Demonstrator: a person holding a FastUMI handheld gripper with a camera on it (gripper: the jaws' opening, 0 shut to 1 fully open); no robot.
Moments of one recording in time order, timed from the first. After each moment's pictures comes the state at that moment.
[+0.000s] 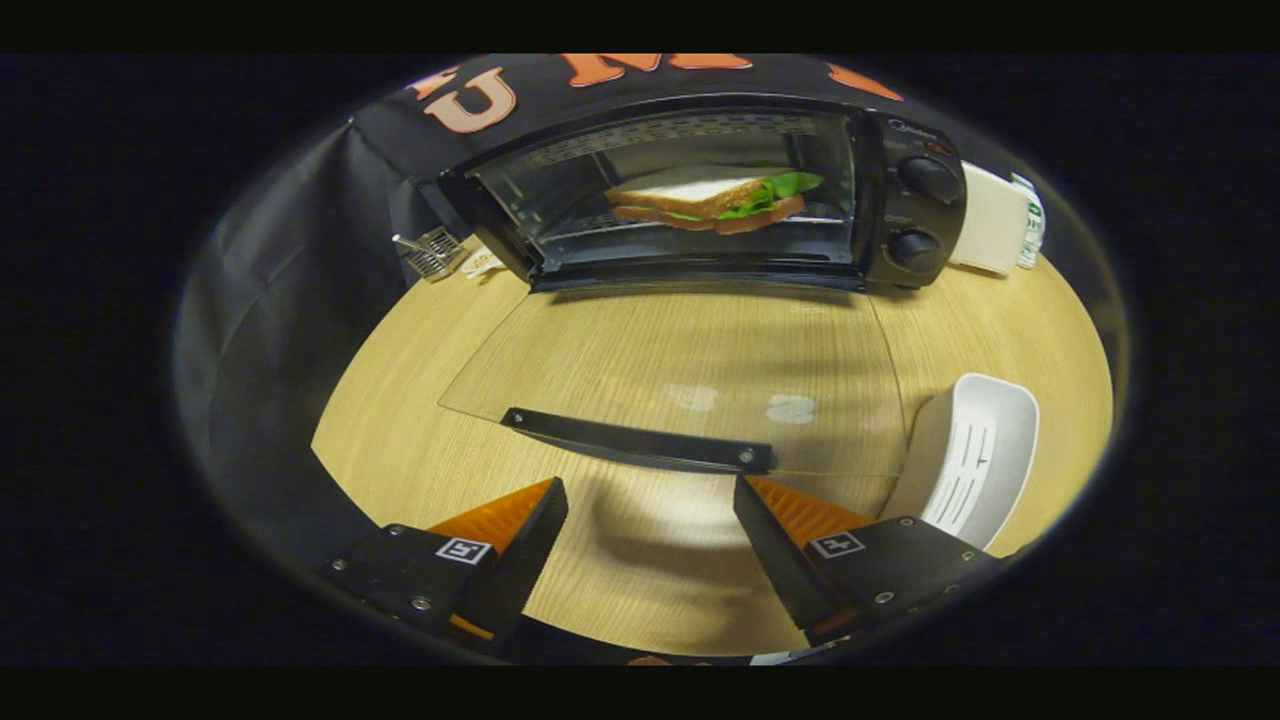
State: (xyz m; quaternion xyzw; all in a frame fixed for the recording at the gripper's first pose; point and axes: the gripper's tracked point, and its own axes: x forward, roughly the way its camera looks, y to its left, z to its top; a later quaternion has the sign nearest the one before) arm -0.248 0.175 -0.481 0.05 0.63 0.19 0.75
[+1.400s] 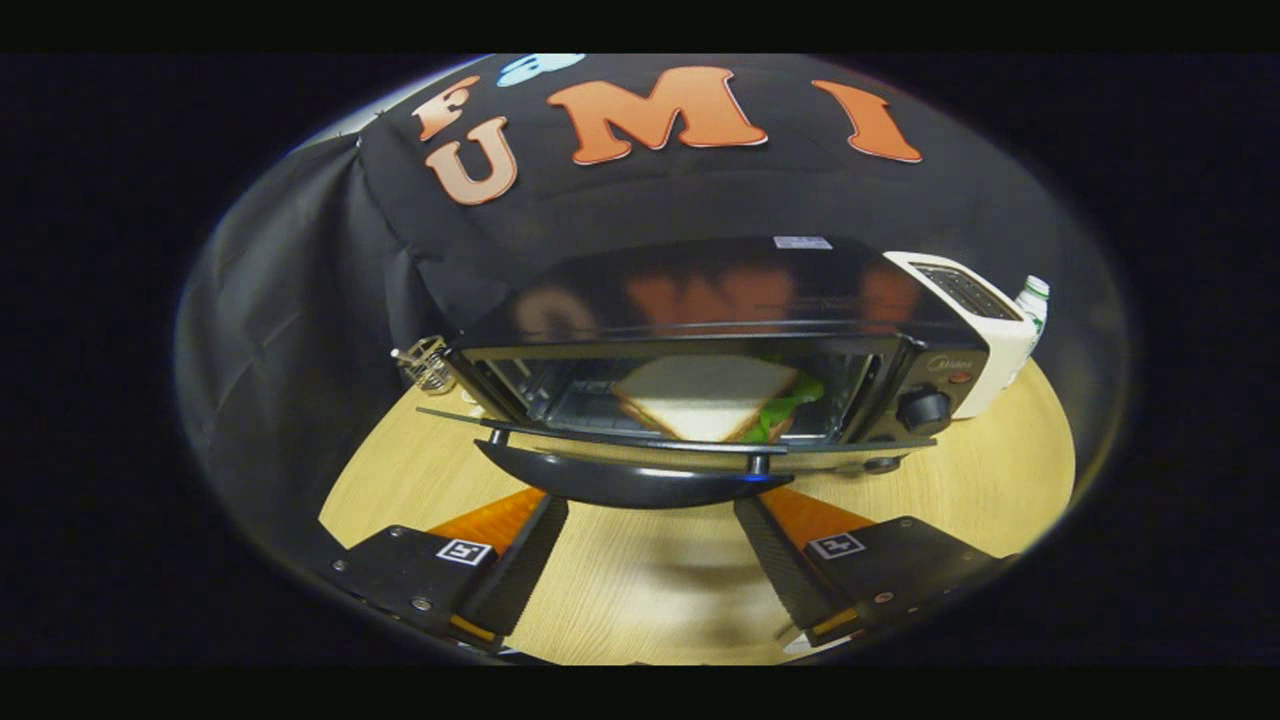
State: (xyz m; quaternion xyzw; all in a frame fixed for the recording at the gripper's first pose) arm -0.091 0.184 -0.406 0.05 0.50 0.15 0.85
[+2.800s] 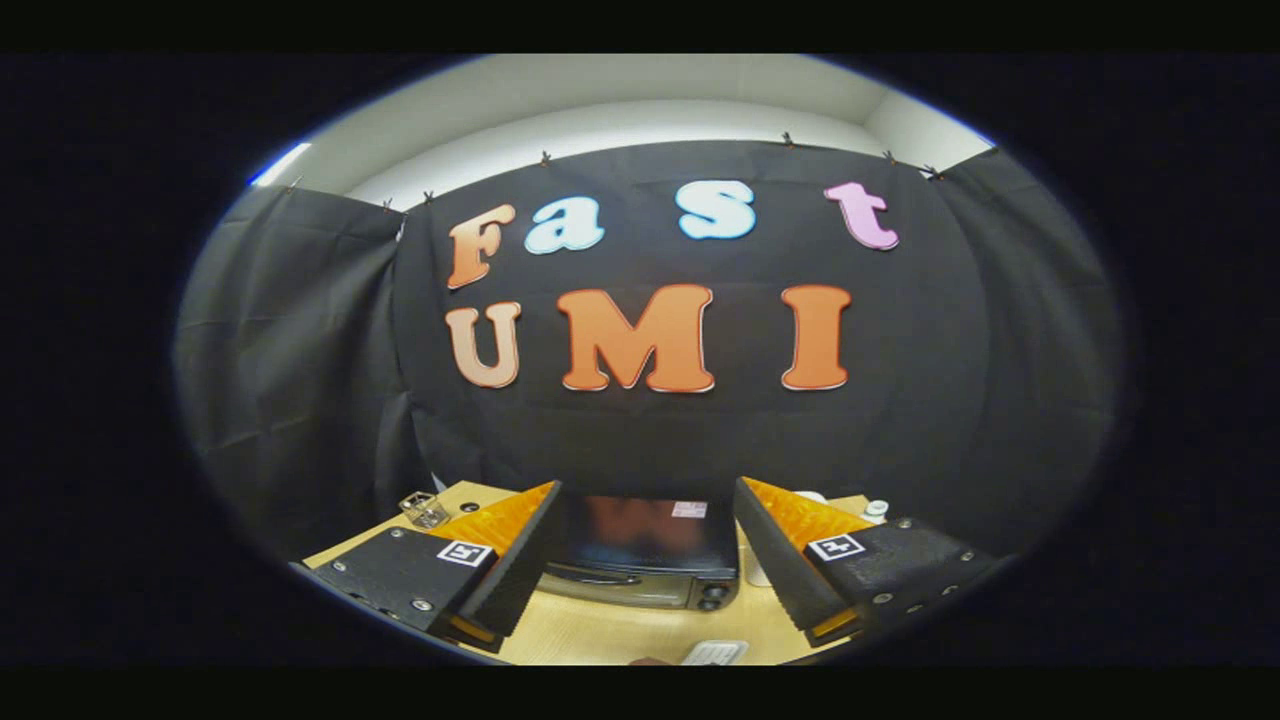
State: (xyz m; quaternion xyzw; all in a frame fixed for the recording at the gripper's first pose) arm -0.012 0.090 -0.102 0.00 0.19 0.10 0.98
